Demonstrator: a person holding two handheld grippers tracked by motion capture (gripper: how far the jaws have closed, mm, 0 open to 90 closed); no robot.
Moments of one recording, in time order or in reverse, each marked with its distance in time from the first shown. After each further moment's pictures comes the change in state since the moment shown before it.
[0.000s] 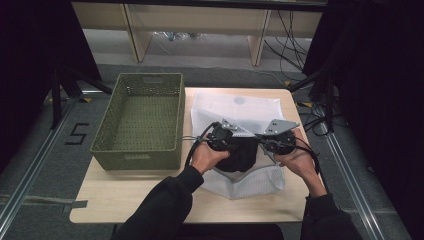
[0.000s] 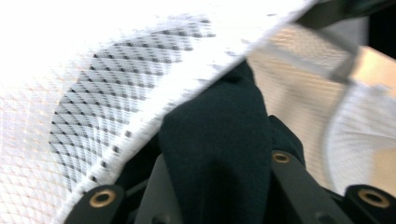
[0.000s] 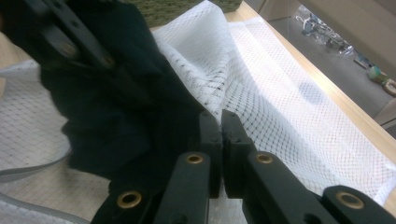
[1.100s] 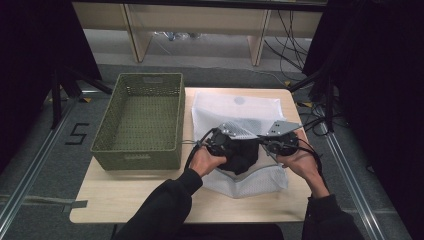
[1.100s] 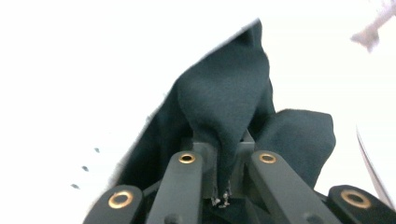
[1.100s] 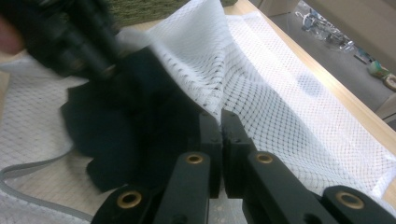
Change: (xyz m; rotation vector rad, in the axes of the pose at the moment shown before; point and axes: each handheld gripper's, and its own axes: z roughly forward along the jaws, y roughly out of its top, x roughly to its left) left arm 0.006 -0.012 0.011 0.035 0.003 -0.016; right arm -0.002 -0.006 -0.005 0.008 -0.006 0.016
